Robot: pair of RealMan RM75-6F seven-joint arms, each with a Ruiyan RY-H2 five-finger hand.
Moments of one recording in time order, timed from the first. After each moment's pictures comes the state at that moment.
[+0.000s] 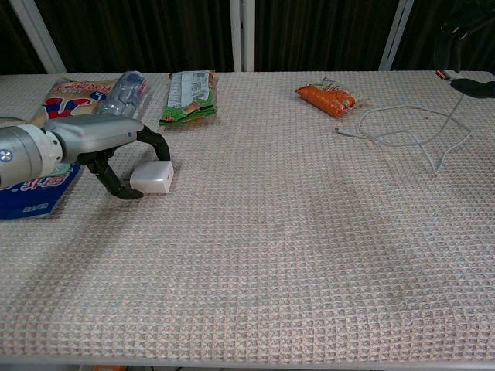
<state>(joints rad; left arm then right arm) -0.73 -1.56 -0.13 -1.41 1.15 0.80 0.30 0.51 -1.15 0.14 -1.82 -1.35 1.17 -0.32</state>
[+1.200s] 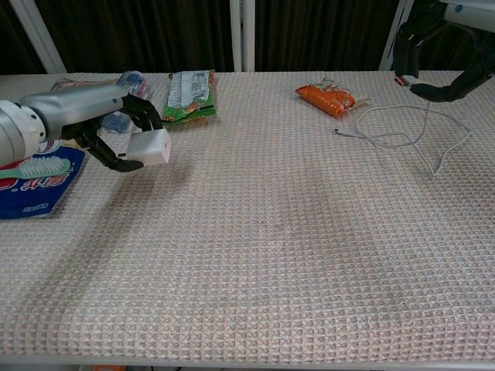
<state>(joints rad) -0.70 -1.52 -0.16 -1.56 1.09 0.98 0.33 0.60 -1.22 0.18 -1.81 -1.29 1.07 -0.36</state>
